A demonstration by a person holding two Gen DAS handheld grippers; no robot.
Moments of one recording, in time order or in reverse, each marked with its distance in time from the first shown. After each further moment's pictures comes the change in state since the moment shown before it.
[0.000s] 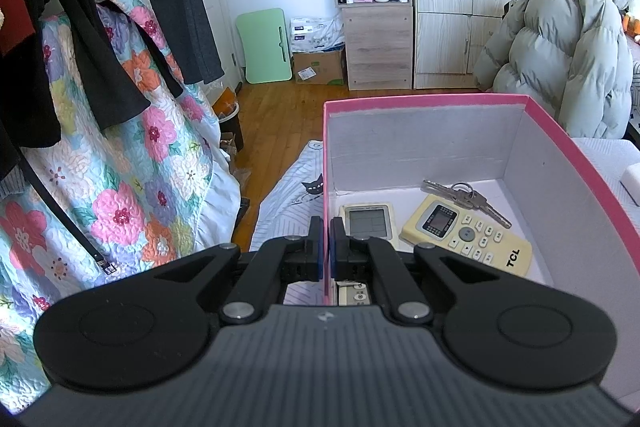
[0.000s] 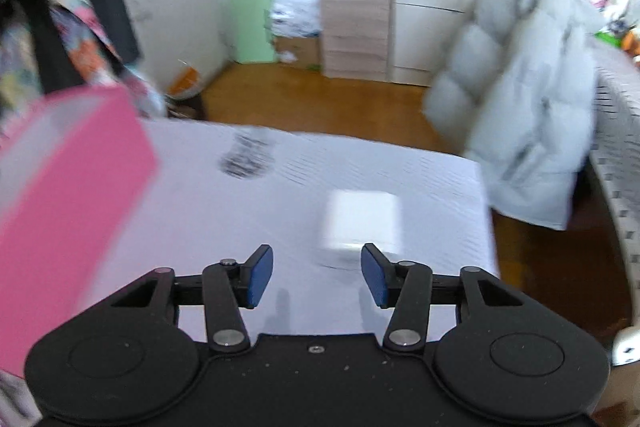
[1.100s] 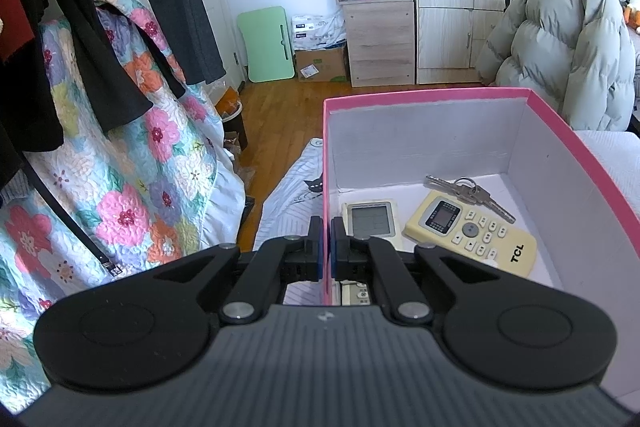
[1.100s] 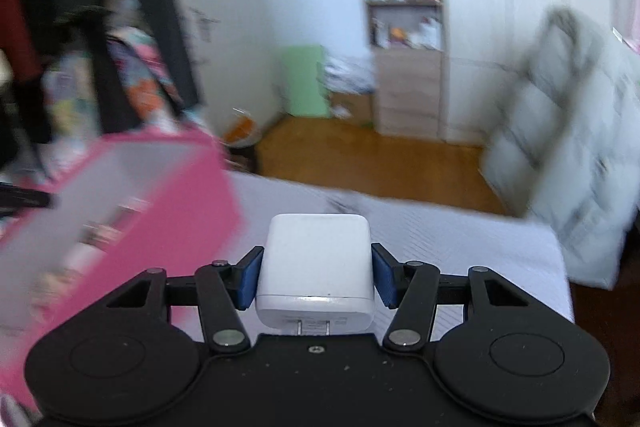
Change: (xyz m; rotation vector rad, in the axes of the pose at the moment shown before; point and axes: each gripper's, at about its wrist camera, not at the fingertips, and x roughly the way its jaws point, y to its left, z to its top) left arm -0.001 -0.004 0.003 0.014 0.011 0.012; right arm -0.022 0.072 0.021 -0.063 -0.211 0.214
